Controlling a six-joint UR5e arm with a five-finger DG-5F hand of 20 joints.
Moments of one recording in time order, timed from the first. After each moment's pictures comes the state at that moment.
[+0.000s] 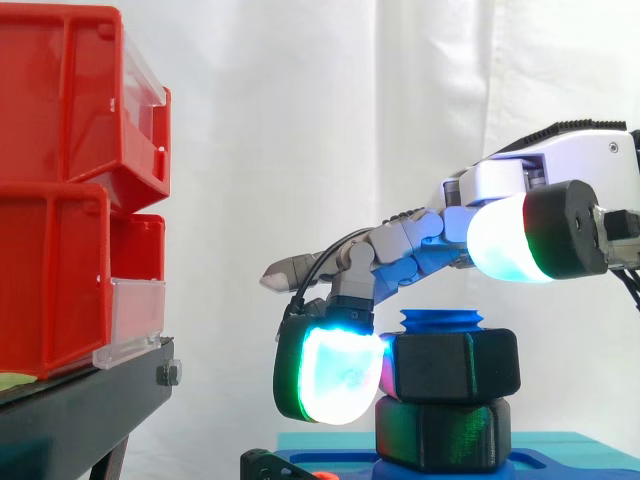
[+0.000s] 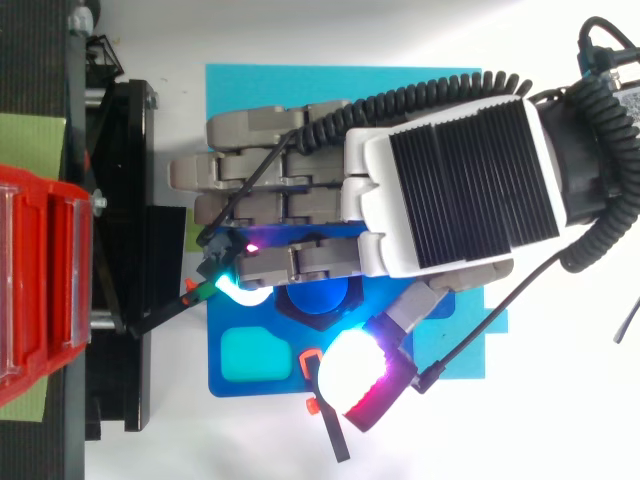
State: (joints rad) arm 0.05 -2.28 -1.09 -2.97 -1.88 -1.52
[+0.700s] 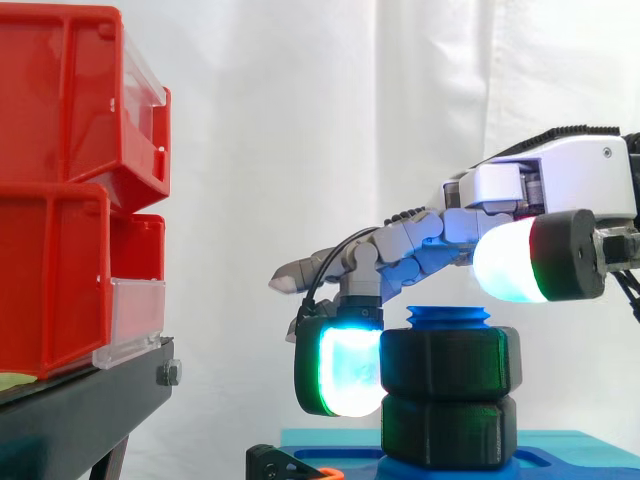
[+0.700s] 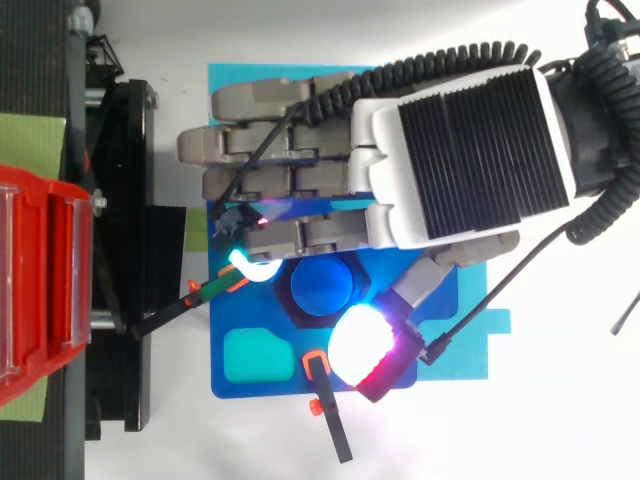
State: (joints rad) arm 0.03 -2.28 -1.09 -2.97 -1.91 -1.53
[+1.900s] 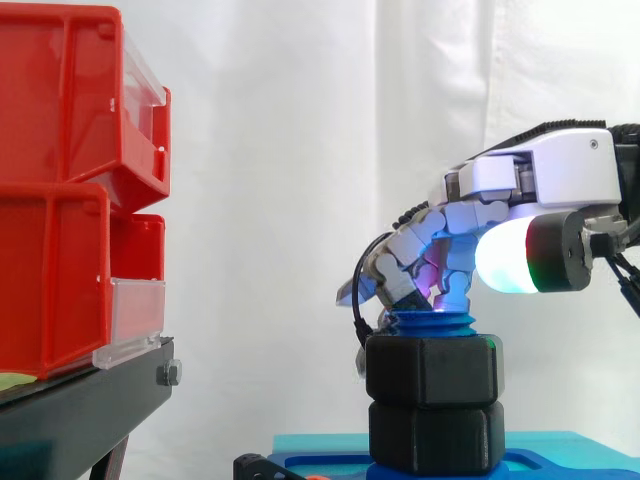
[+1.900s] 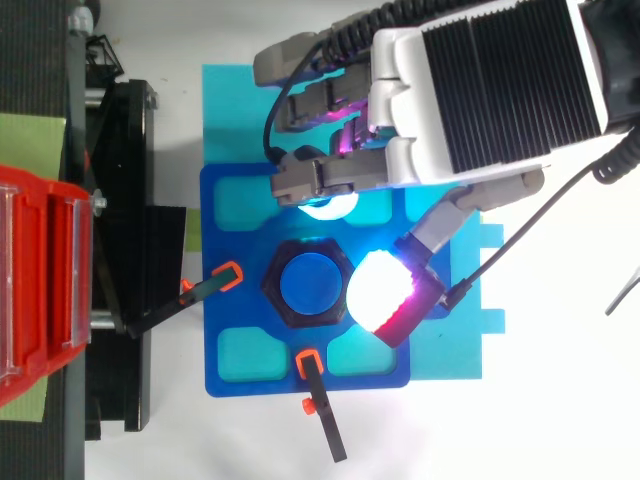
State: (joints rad) arm -0.02 -2.28 -1.04 -3.04 -1.96 -1.57
